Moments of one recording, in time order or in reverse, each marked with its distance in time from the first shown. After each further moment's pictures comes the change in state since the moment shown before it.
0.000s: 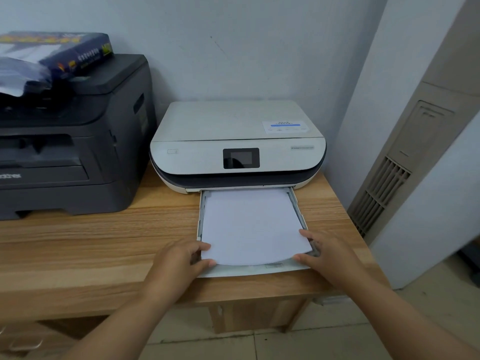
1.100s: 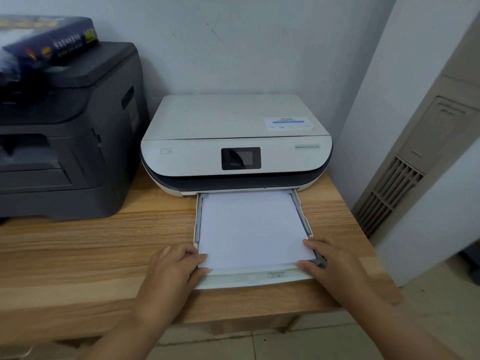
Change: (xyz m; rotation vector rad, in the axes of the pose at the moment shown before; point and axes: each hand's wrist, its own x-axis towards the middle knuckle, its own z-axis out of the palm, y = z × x) left_hand 0.014 -0.031 0.019 0.225 0.194 0.285; right_hand 0.010 0.018 0.021 0.017 0.152 -0.064
